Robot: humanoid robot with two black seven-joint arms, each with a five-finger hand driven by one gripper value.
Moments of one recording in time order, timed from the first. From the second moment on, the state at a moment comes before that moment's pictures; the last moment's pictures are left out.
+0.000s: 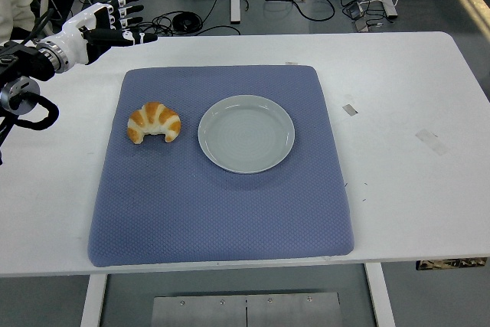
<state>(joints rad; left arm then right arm) -1.02 0.35 -0.64 -0.60 0.45 -0.29 -0.08 -0.10 0.00 0.10 0.12 -0.10 -0.07 0.22</state>
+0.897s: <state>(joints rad) -0.96 0.29 -0.76 -0.49 0.12 -0.29 -0.09 -0.10 0.00 0.10 0.12 -0.10 -0.07 0.22</state>
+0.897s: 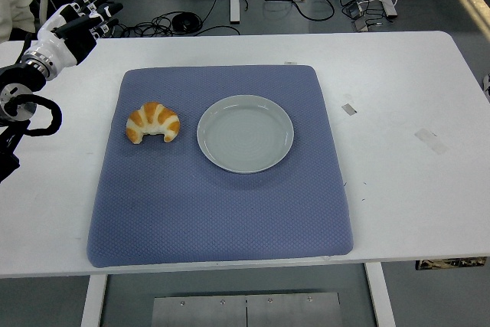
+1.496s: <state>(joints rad) -0.93 0.22 -0.78 -0.48 0.04 -0.37 -0.09 -0.09 0.00 0.11 0.13 -0.10 -0.07 0.22</state>
